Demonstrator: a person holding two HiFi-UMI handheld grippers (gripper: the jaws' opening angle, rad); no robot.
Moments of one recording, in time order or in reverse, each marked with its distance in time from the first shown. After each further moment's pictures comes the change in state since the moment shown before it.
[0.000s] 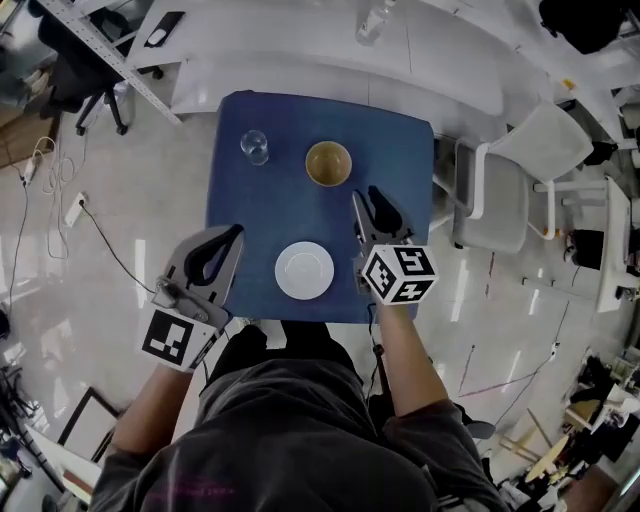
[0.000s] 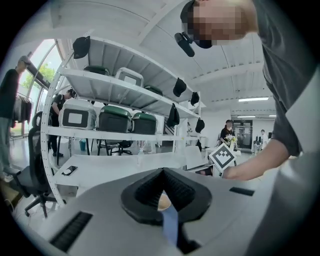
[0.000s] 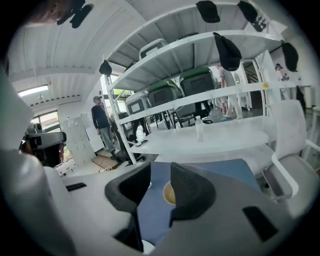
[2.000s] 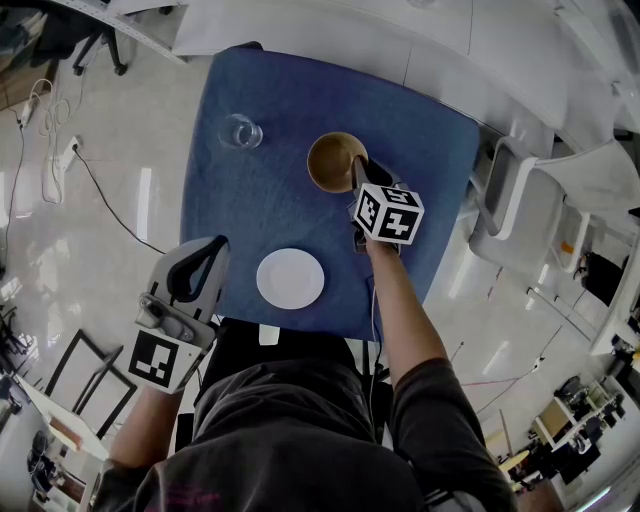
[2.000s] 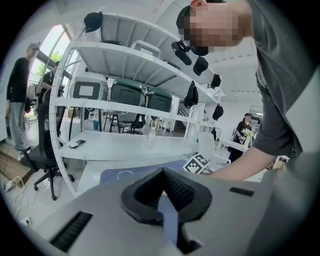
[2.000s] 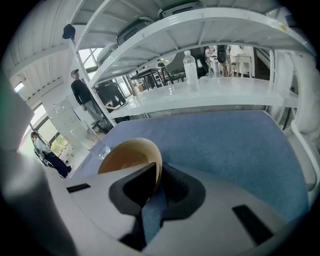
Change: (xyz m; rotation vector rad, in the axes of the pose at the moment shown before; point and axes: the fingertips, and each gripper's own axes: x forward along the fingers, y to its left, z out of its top) left arm 0.068 0.032 -0.088 -0.140 0.216 0.134; right arm 0.177 -0.110 -0.152 0.086 0.426 -0.014
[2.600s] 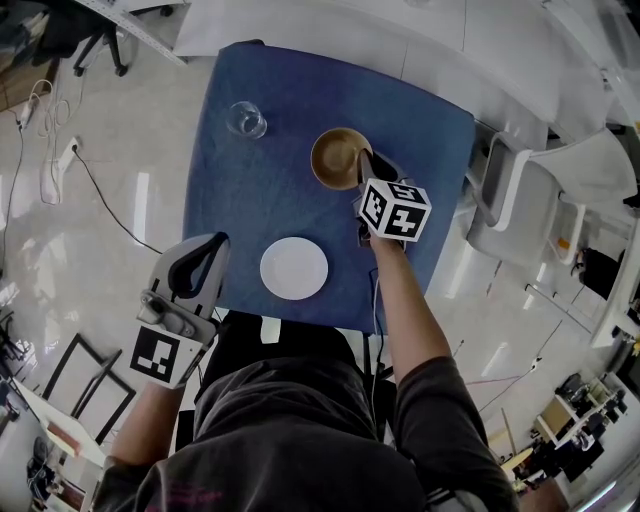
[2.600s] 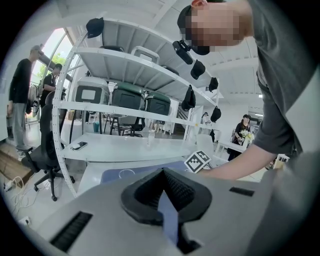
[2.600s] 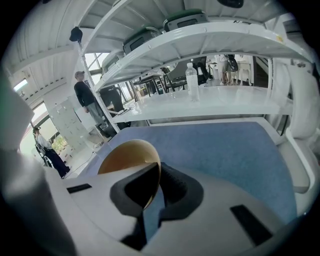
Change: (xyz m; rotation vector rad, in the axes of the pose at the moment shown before) left arm -0.030 -0.007 -0.010 0.007 -0.040 -0.003; right arm -0.030 0.015 0.009 -0.027 -0.065 -0.014
